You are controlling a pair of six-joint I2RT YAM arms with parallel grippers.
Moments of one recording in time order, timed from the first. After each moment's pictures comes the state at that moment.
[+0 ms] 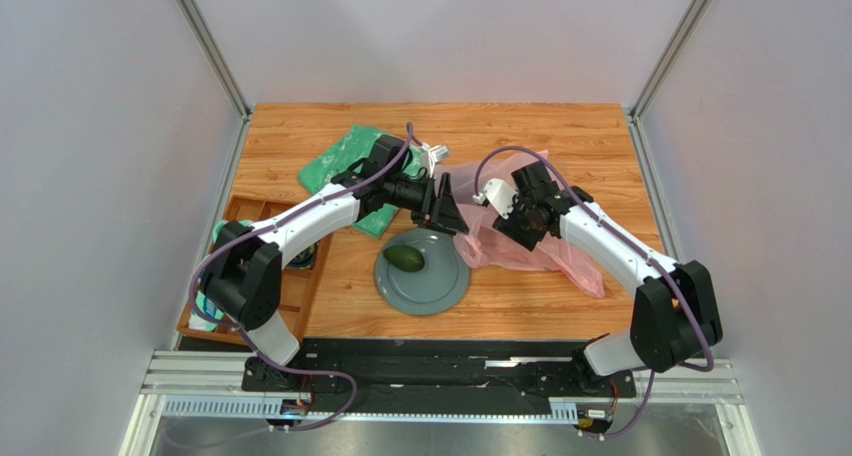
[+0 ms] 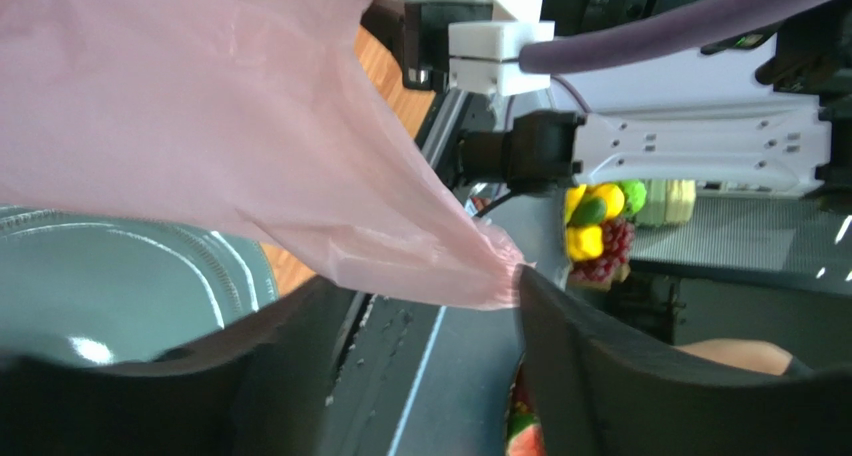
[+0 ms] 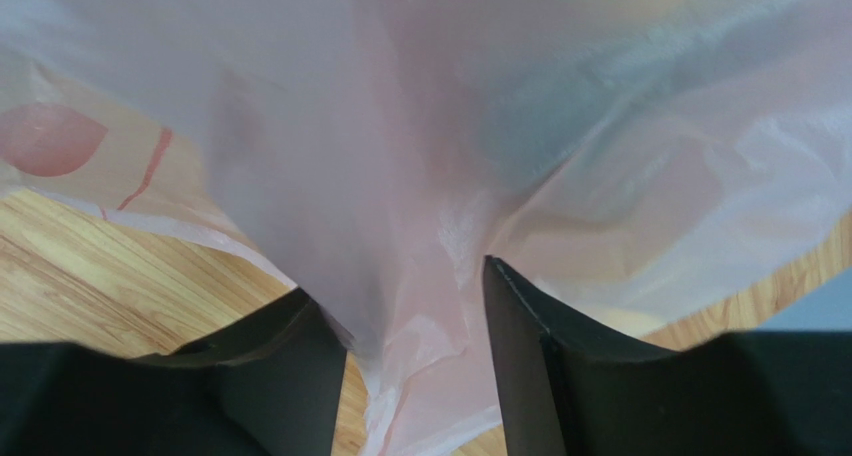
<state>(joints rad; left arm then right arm) -0.60 1.64 1.22 -0.24 0.92 -0.57 0.44 1.42 1.03 -0.70 0.03 -0.62</state>
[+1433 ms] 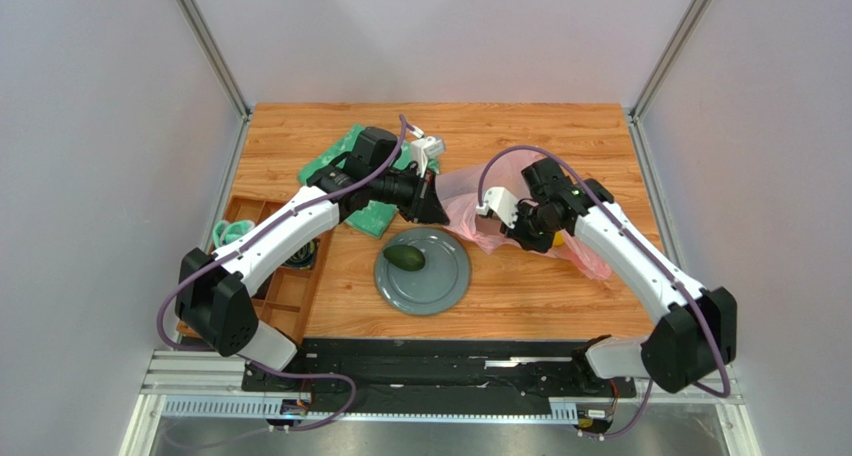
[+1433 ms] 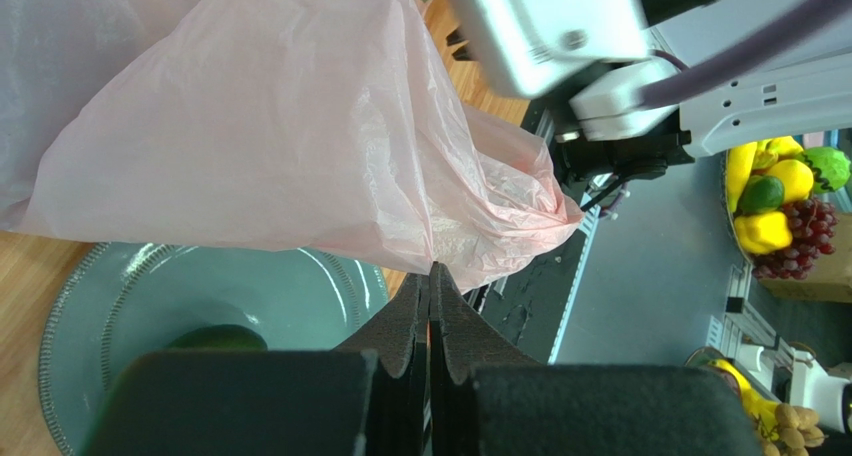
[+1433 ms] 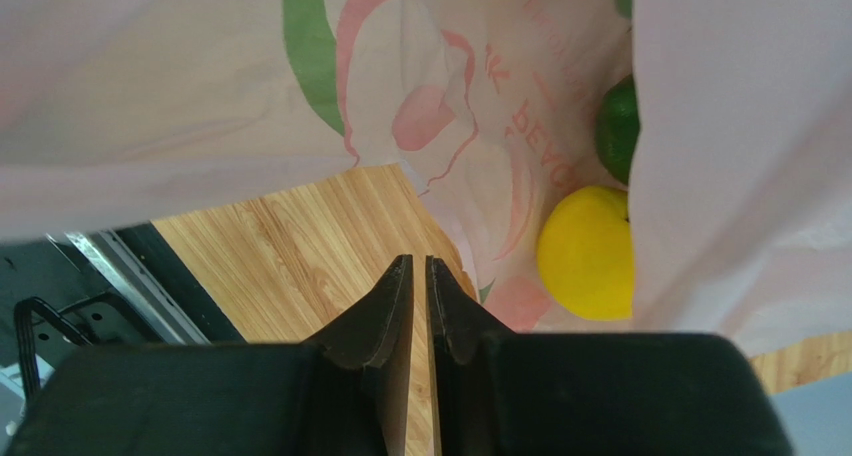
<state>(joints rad) -0.62 1.50 1.30 -0.45 0.73 -0.21 0.43 1.32 1.16 -1.01 -0.20 -0.77</state>
